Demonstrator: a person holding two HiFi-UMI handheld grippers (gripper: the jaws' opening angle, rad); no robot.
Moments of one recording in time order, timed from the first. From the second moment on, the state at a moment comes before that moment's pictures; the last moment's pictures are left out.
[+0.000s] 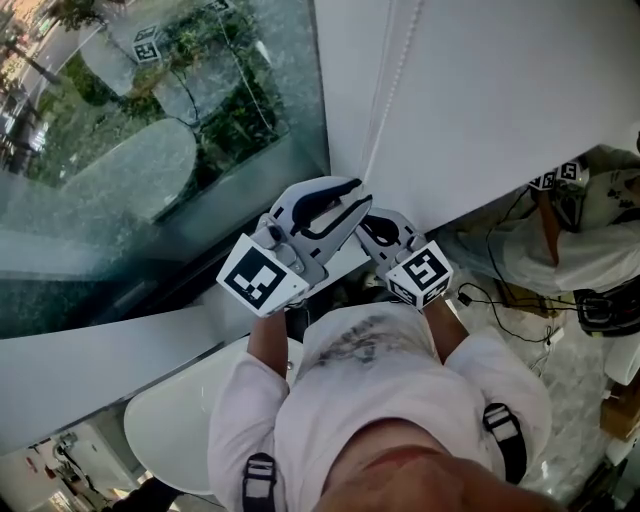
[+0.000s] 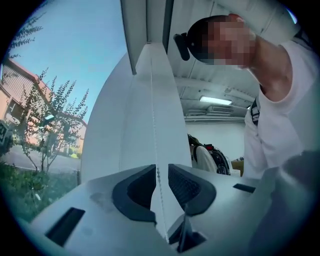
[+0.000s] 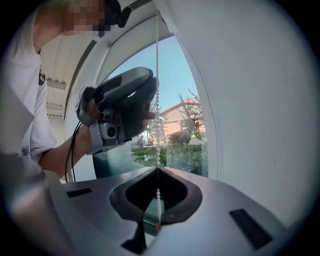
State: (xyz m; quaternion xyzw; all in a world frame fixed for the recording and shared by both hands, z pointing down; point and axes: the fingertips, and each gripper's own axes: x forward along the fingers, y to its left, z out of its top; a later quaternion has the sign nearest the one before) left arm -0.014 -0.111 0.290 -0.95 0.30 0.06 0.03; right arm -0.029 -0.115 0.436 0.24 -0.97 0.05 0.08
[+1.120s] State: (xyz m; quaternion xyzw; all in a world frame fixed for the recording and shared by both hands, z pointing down) left arm -0.017 -0.122 0.340 -0.94 0.34 0.07 -0.04; right arm -0.028 -0.104 0.501 0.23 -0.96 0.08 0.15
